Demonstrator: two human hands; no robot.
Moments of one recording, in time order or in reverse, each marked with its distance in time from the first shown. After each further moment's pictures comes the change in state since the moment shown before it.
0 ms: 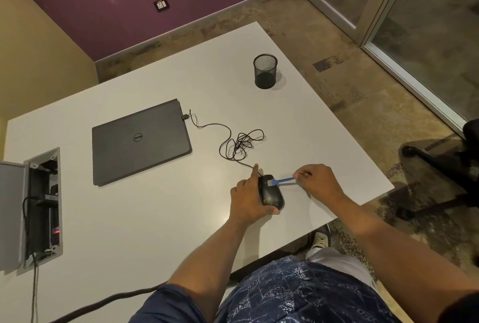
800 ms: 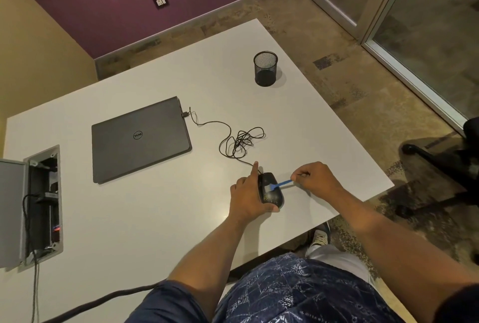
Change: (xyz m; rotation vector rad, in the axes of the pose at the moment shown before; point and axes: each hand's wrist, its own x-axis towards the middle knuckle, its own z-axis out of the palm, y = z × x) left_hand 0.000 0.000 -0.002 0.008 0.005 0.005; right_hand 0.007 0.004 0.001 0.035 -0.120 0.068
